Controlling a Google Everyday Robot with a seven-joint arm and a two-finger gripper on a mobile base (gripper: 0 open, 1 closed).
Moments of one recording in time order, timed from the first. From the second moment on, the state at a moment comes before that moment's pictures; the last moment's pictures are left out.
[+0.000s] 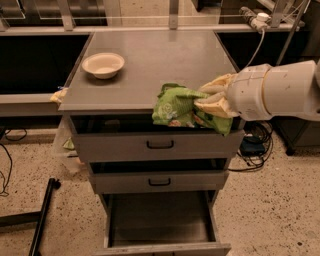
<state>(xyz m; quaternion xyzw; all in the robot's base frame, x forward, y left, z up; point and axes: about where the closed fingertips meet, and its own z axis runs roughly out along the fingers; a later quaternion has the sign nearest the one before) 0.530 -0.114 0.940 -0.55 0.67 0.04 0.49</state>
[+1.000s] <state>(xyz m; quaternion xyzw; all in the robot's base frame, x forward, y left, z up) 0.622 -0.082 0.932 -0.58 0.61 0.03 0.54</state>
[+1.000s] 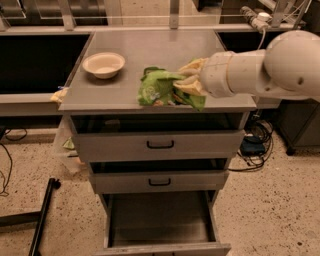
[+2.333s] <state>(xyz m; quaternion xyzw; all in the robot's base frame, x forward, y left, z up) 0.719 -0.049 0.933 -0.60 0.58 0.02 0.56</state>
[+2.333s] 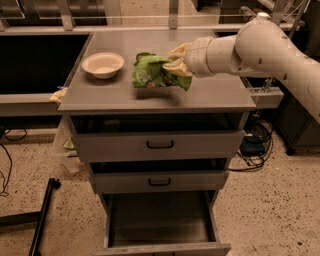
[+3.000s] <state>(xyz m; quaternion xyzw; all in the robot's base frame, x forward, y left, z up) 0.719 -0.049 0.933 -0.60 0.58 0.02 0.56</state>
